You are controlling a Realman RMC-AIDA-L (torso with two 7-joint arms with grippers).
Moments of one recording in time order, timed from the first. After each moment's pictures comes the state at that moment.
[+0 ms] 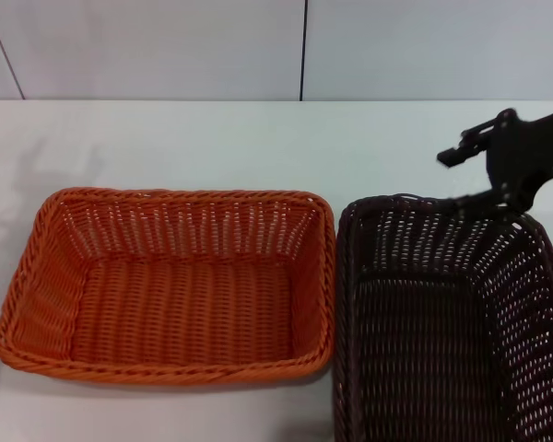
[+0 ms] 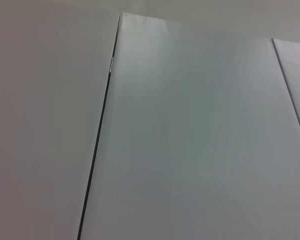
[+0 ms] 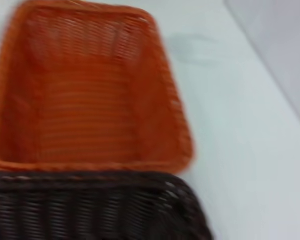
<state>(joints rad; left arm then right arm) -0.38 -2.07 1.35 0.50 -0.02 1.42 -0.35 0.75 1.97 -0.92 -1.07 0.80 1.58 -1.60</state>
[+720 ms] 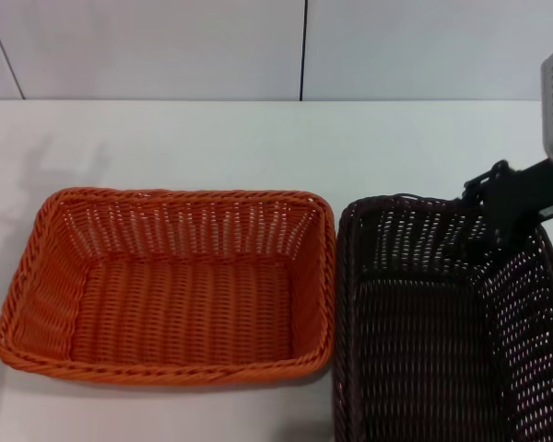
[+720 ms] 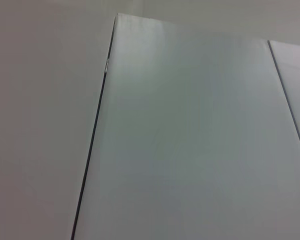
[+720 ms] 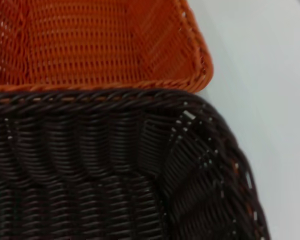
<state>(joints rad) -0.40 -2.07 1.35 0.50 -0.02 1.42 -0.35 0.80 1.99 -0.96 -0.87 0.64 1.47 -1.61</state>
